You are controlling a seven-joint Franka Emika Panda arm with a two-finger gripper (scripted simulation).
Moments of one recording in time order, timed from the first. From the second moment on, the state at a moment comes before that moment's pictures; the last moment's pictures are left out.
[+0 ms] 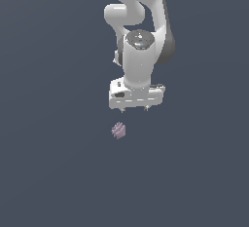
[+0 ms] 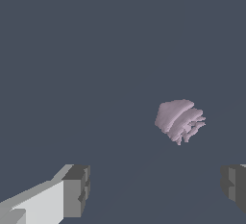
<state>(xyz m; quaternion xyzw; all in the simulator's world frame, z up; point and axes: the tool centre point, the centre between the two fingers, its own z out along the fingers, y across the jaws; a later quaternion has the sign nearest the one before) 0.001 0.042 0.180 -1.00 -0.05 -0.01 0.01</state>
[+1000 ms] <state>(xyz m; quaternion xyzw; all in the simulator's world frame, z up) 0.011 0.029 0.159 -1.00 0.04 -0.01 0.01</state>
